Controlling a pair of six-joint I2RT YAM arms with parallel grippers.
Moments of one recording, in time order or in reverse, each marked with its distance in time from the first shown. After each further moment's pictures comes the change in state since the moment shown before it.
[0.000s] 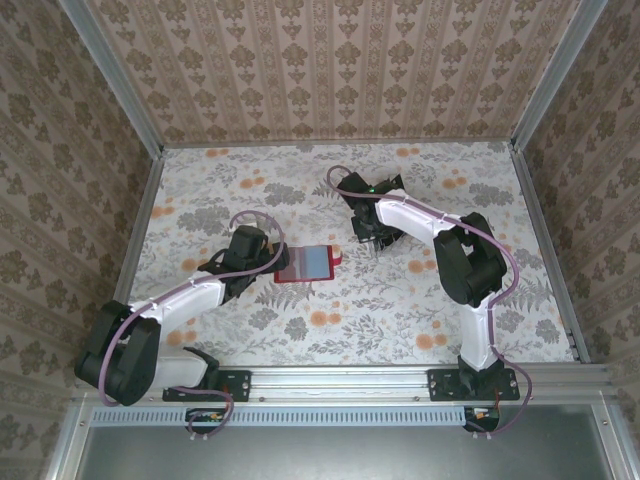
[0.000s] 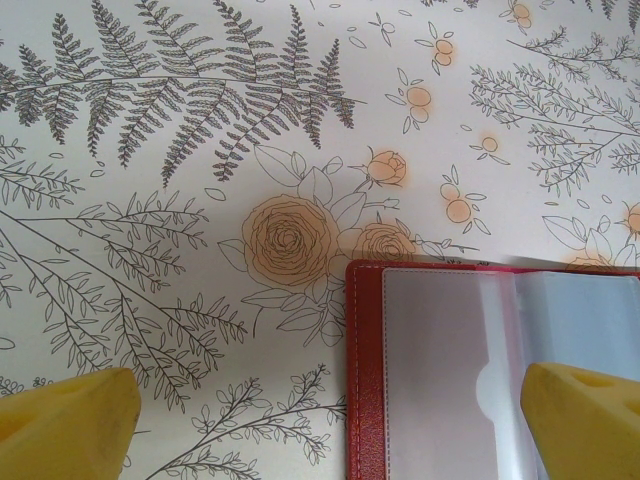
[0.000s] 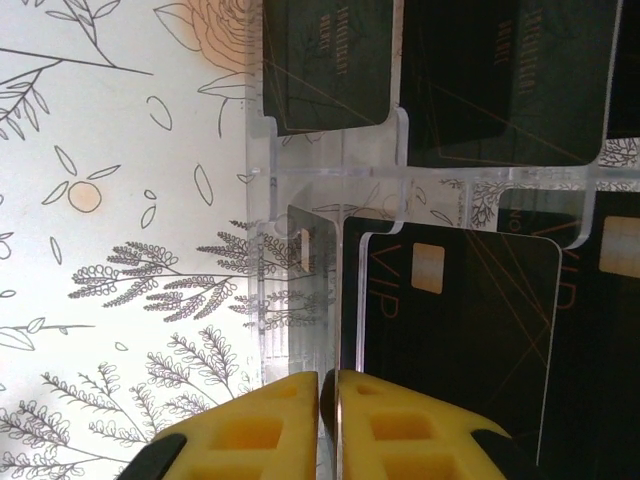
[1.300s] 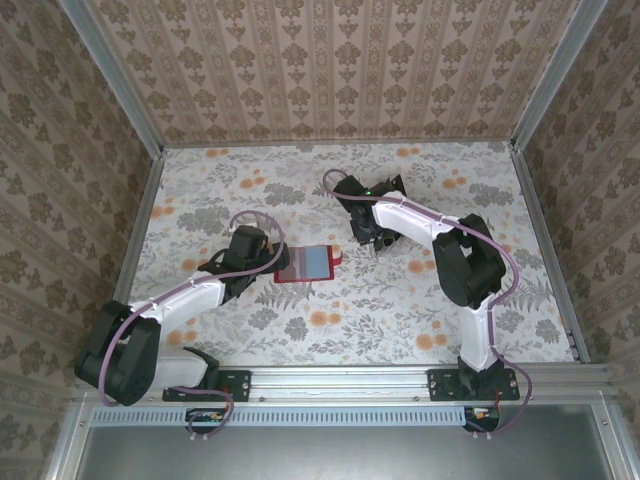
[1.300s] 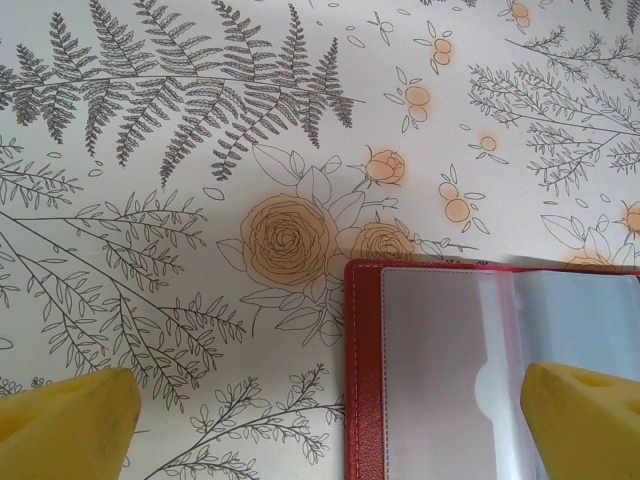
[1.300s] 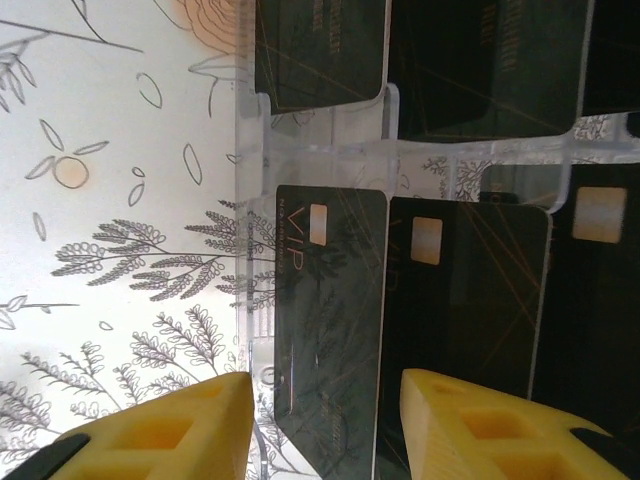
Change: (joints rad) left arm 0.000 0.000 0.000 0.000 0.003 0.000; right arm 0.028 0.002 -0.002 -0.031 0.062 -0.002
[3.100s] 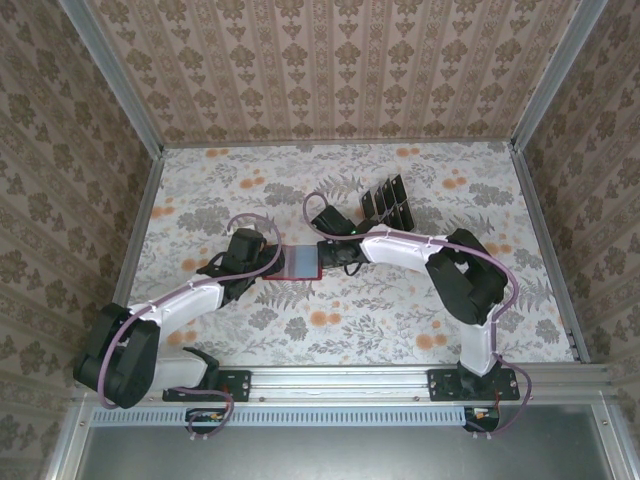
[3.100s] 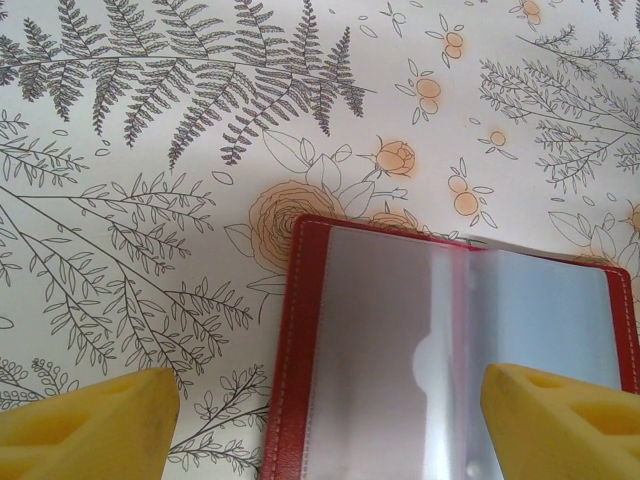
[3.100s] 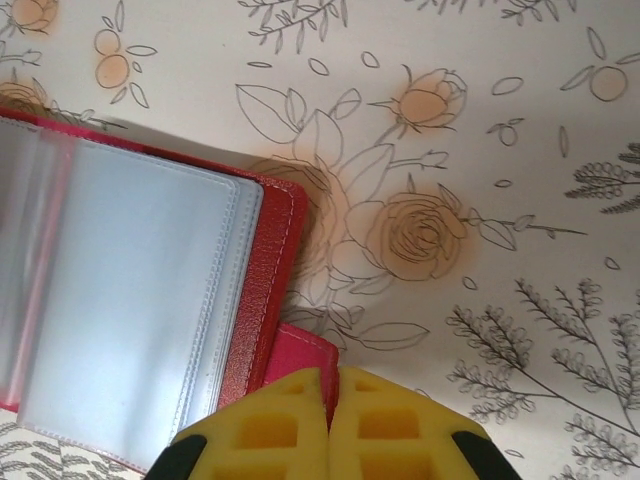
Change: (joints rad) left arm 0.005 -0.015 -0.030 0.017 0.005 -0.030; right arm 0.181 -0.095 -0.264 0.465 -0.280 0.190
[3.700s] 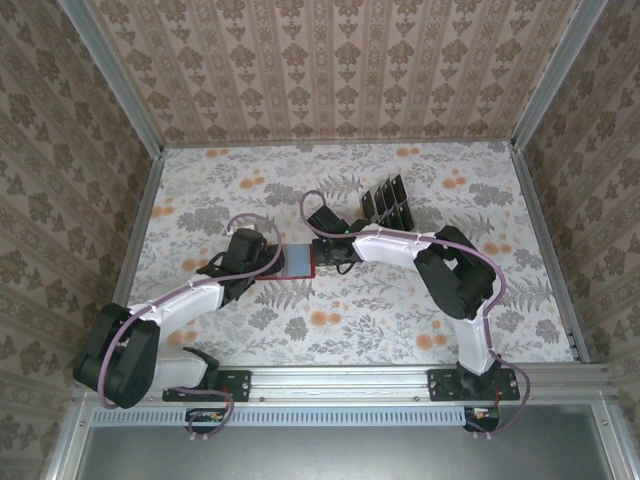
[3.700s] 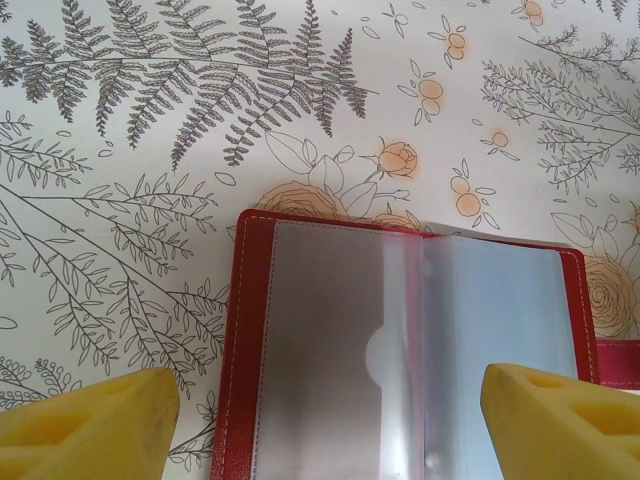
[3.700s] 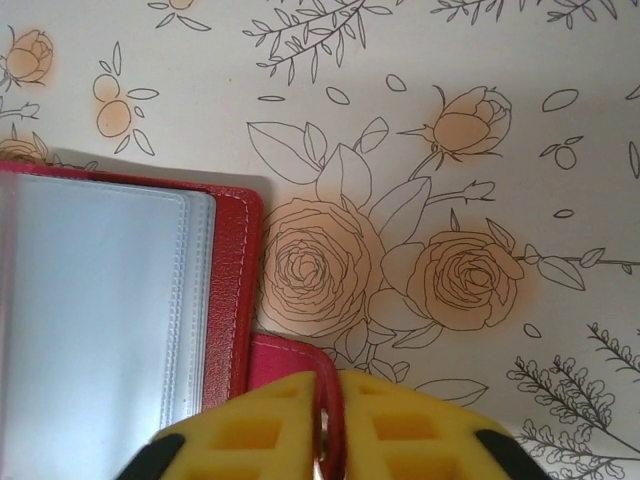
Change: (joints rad) left arm 0.001 0.000 0.000 0.000 -0.004 0.001; right arm 0.014 0.076 0.055 0.035 -0.001 0.092
